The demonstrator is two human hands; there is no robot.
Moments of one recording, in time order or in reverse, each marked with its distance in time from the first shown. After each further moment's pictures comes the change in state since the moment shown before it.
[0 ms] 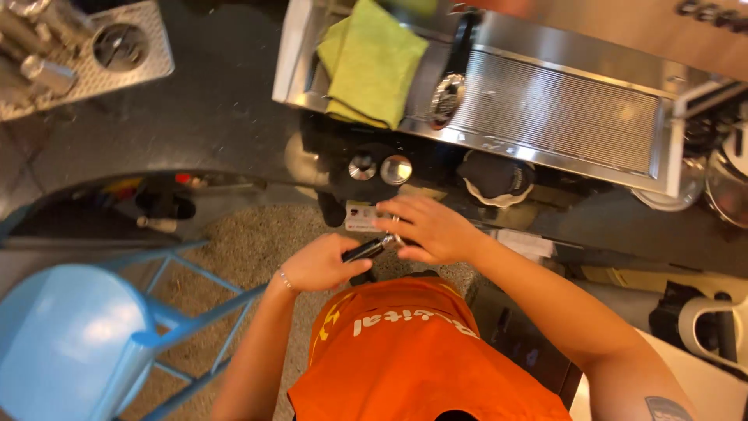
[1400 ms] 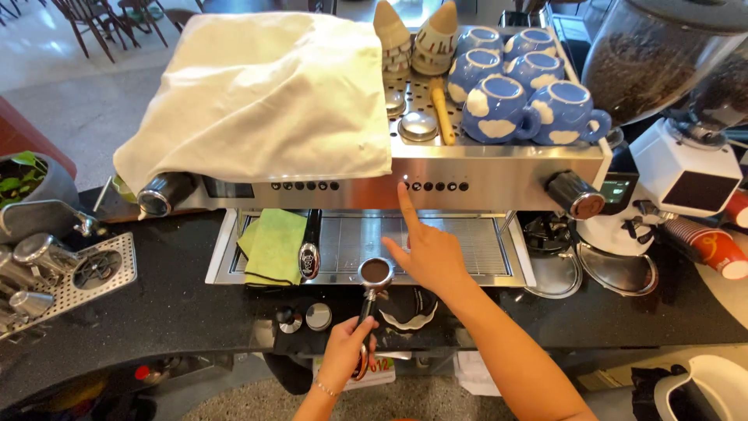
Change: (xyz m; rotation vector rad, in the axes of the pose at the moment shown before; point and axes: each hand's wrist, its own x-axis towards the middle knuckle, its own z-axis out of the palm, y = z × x) left_hand 0.158 0.088 0.123 -0.751 0.173 0.176; right_hand -0.048 0.009 -0.228 -0.281 0.330 1.014
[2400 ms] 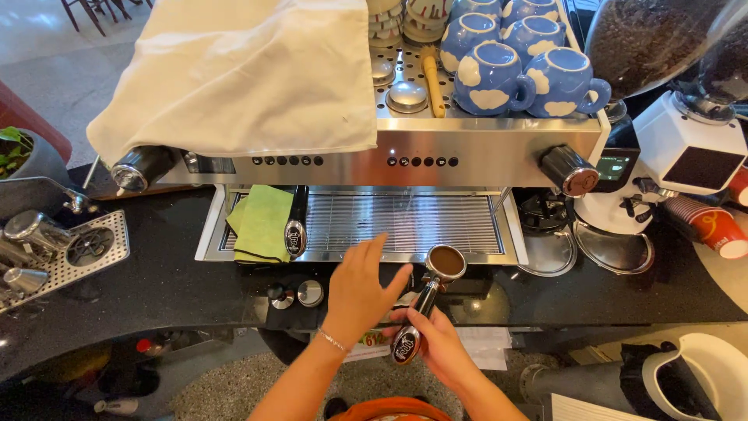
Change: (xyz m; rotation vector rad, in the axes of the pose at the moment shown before) left_hand -0.024 0.114 0.096 1.251 0.352 0.797; right_hand -0.158 0.062 0.121 1.772 -0.240 0.604
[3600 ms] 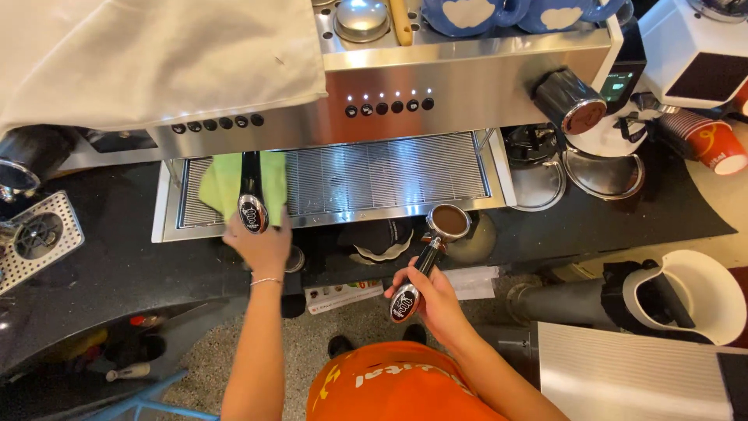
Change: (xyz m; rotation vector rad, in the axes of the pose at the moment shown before) left_hand -0.005 -0.202 0.065 0.433 0.033 -0.417; right_hand -0.003 0.005 -0.022 0.106 0.029 -0.095
